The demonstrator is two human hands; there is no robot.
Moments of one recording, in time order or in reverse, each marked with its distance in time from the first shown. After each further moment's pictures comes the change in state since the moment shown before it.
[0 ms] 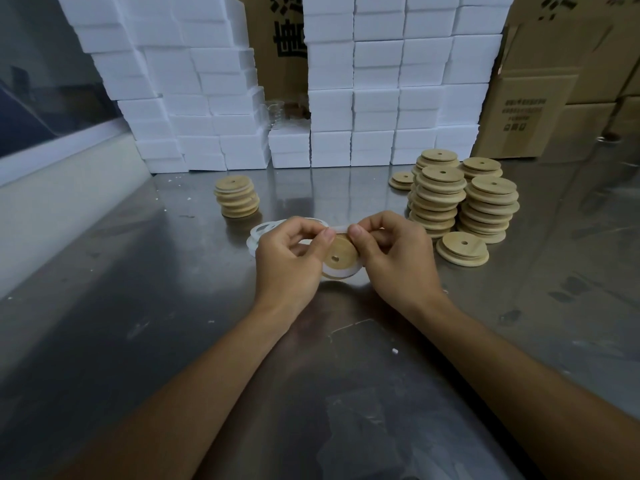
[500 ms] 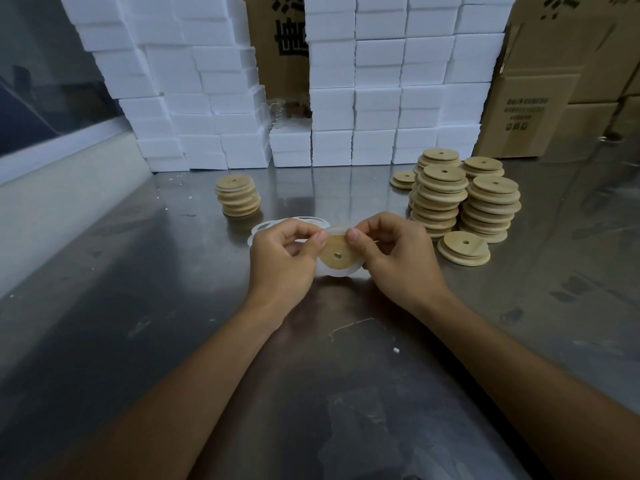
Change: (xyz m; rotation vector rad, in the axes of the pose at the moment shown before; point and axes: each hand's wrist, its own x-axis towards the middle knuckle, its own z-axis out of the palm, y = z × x) left_hand 0.005 -0.001 -0.009 0.084 -0.007 -0.002; right_hand 0.002 -0.003 -0.004 -0.004 -0.081 0.036
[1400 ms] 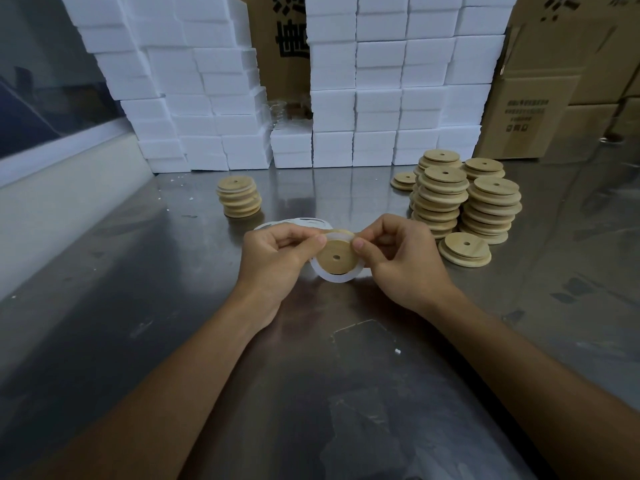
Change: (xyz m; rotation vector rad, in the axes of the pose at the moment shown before) left_hand 0.005 0.002 -0.013 -0.170 -0.088 -0.104; right_hand 0.001 0.001 -0.005 0.010 -0.071 0.046
